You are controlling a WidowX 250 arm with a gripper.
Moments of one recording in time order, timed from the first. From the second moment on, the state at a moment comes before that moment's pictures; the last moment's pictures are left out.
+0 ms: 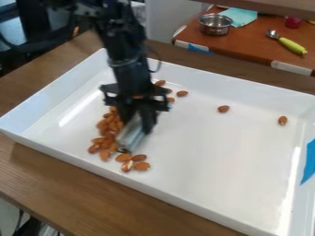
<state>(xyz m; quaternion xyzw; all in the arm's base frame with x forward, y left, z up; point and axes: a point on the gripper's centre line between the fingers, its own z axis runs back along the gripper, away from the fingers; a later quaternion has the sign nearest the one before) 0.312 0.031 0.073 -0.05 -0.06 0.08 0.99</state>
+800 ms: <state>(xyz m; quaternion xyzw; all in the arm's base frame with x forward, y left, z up) 0.289 0.104 0.074 -0.08 -0.03 0.09 0.99</state>
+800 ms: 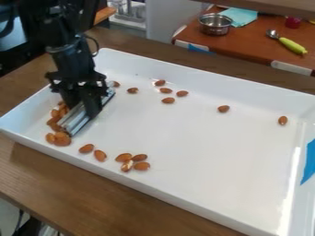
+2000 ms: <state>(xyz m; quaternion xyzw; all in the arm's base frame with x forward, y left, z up) 0.284 -0.055 0.096 -0.09 -0.09 0.07 0.99</state>
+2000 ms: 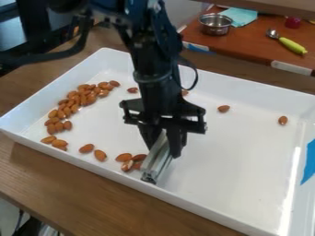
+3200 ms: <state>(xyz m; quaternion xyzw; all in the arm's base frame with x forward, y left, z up) 0.291 0.060 0.073 0.08 -0.07 0.01 0.99</state>
